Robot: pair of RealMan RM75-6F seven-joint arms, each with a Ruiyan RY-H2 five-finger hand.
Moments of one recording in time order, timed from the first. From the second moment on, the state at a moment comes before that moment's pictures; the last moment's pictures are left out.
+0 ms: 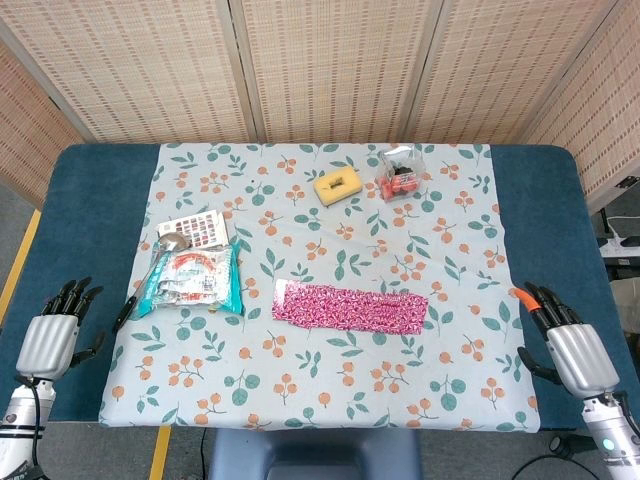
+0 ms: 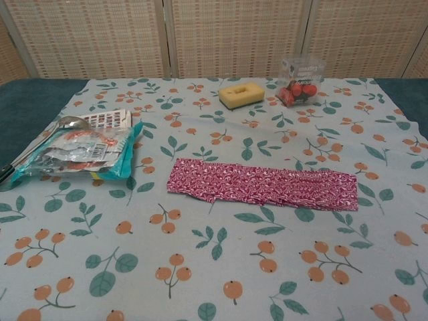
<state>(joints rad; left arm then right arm) -0.22 -1.26 -0.07 -1.42 1.41 1.34 0.07 0.13 -1.06 -0.01 -1.61 -1.59 1.42 0.06</state>
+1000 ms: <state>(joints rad) -0.22 -1.25 -0.07 -1.43 1.40 1.33 0.04 0.32 -1.18 0.02 -1.64 -1.51 1.09 -0.17</state>
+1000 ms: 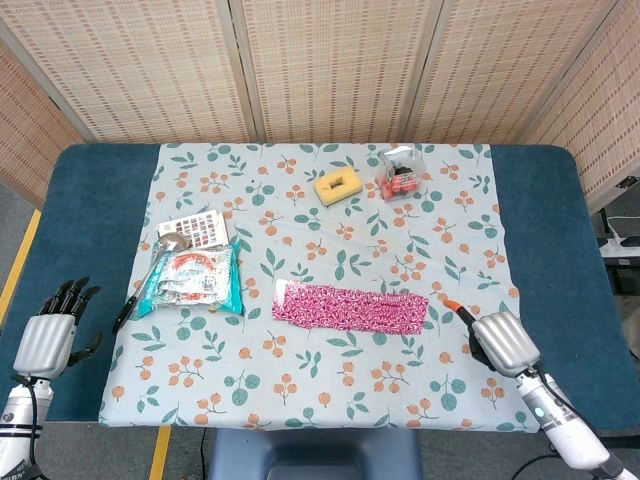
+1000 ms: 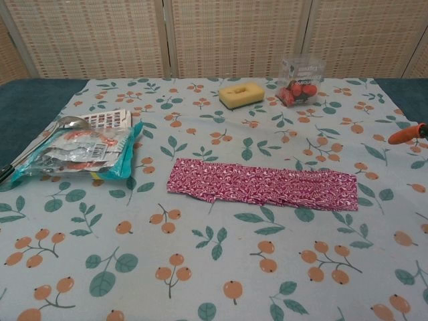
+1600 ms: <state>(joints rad) -0.22 -1.25 -0.07 -1.43 1.40 1.33 0.03 0.48 -1.23 0.05 -1.77 -1.10 0.87 -0.50</state>
